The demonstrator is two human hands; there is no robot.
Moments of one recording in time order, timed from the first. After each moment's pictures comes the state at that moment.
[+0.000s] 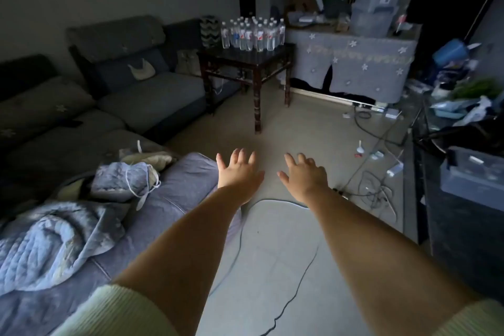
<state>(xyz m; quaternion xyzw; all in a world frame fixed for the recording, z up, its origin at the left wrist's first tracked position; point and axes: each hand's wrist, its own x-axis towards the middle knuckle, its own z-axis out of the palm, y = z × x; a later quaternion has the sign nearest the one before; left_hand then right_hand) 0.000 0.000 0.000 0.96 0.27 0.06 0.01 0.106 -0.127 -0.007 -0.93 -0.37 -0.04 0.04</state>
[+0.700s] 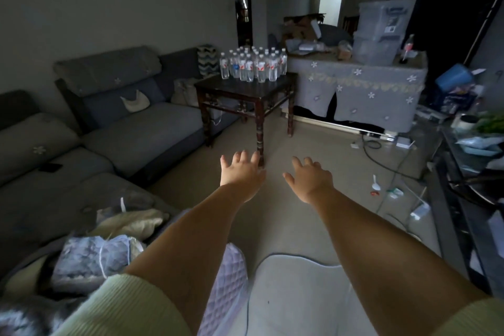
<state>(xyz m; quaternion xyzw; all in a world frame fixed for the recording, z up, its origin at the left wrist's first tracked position) 0.182 0.199 0.048 0.96 0.25 0.08 0.02 0.290 0.065 0.032 -0.94 -0.33 -0.01 0.04</state>
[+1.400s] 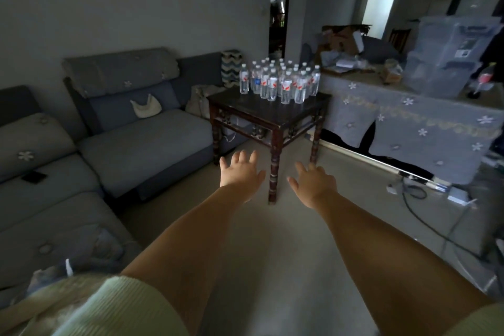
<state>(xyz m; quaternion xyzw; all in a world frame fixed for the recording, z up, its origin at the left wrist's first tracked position) 0.473 0.410 0.058 0.94 0.34 0.07 0.04 0.606 0.288 0.040 -0.92 -0.40 -0.01 0.03</state>
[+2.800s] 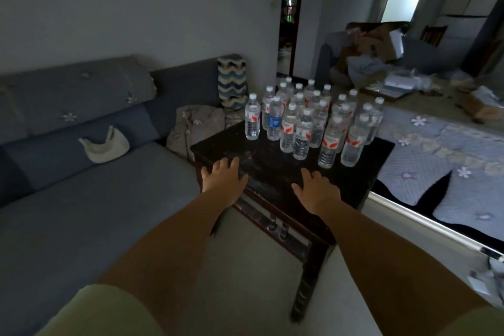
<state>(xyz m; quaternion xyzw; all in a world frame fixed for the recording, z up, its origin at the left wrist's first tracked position) 0.916 1.049 0.011 0.92 0.39 0.05 0.06 1.088 0.895 -0.012 -0.93 -0.37 0.06 0.03</state>
